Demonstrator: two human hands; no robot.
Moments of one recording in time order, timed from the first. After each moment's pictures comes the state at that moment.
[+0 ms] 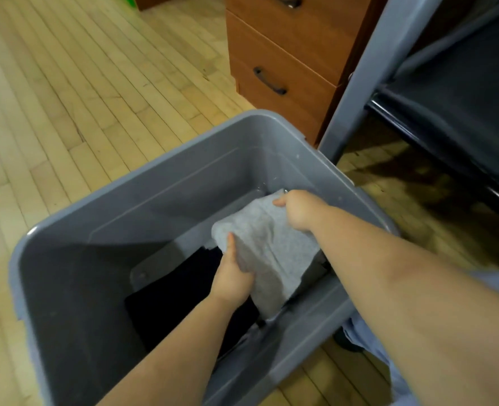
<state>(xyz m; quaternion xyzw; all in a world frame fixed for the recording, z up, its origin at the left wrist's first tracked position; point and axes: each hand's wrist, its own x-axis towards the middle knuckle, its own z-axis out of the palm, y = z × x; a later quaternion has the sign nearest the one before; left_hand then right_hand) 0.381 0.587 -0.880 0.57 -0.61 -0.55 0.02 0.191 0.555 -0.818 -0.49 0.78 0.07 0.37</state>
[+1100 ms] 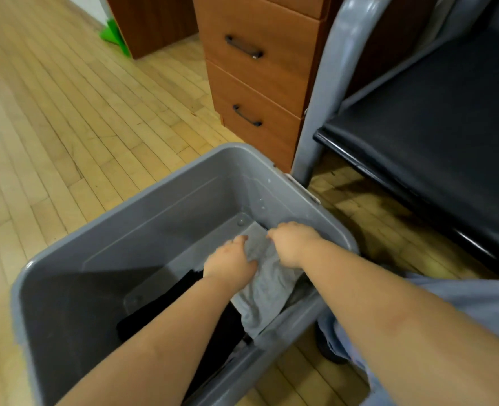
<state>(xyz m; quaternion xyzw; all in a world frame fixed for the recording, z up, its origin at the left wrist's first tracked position) 0.329 0.568 -0.815 0.48 -0.82 -0.28 -0.13 0.187 0.609 -0.785 -0.61 0.73 0.17 0.26</state>
